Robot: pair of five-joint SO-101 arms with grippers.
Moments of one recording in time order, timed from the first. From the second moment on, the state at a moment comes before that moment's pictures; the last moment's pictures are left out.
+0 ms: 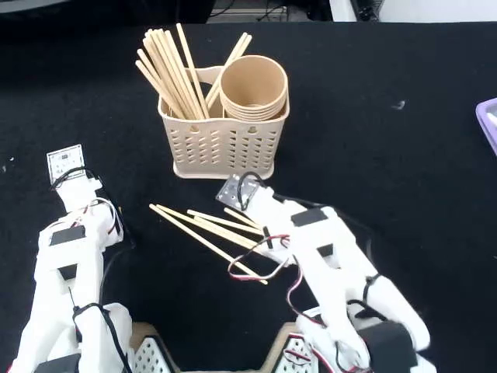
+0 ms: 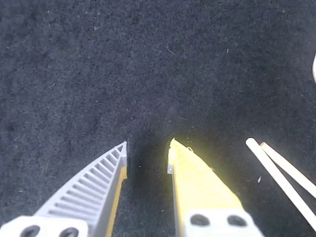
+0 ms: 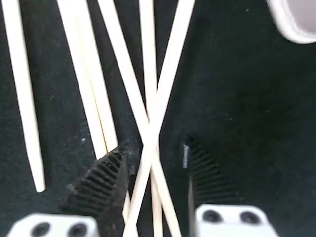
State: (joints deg) left arm -20.6 -38.5 72.3 31.2 0.1; right arm -16.5 -23.5 65.9 43.6 41.4
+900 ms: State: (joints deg) left arm -20.6 -38.5 72.3 31.2 0.1; right arm -18.7 -41.3 62.2 55.9 41.4
